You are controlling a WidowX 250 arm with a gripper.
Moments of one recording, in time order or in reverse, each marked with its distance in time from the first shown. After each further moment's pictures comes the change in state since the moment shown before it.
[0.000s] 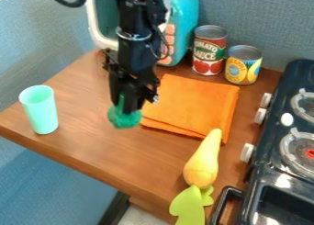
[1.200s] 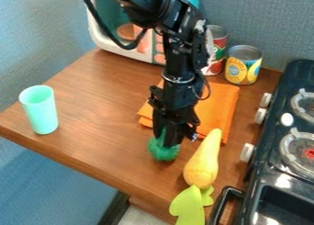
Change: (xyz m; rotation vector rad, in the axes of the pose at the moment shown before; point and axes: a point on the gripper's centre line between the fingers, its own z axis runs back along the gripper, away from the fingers) arm 0.037 -0.050 -0.051 -0.068 0.016 -0.146
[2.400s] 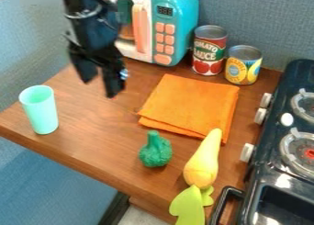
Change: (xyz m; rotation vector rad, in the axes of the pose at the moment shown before) arm -0.074 0.080 0.077 0.030 -0.224 0.261
